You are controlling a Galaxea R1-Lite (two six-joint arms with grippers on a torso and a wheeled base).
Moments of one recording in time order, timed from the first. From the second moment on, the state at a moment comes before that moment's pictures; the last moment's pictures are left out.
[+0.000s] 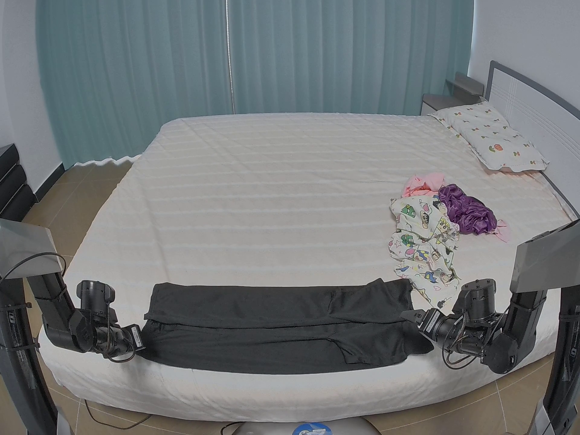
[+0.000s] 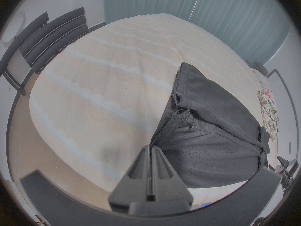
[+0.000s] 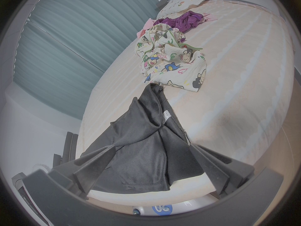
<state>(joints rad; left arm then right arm) 0.13 2.24 -0.48 -0.75 -0.05 -0.33 0.27 2.25 -0.33 -1.27 0.05 0.83</state>
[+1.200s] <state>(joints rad) 0.13 2.20 -0.86 -0.55 -0.07 -0.57 0.28 2.26 -0.32 -1.27 0.05 0.83</state>
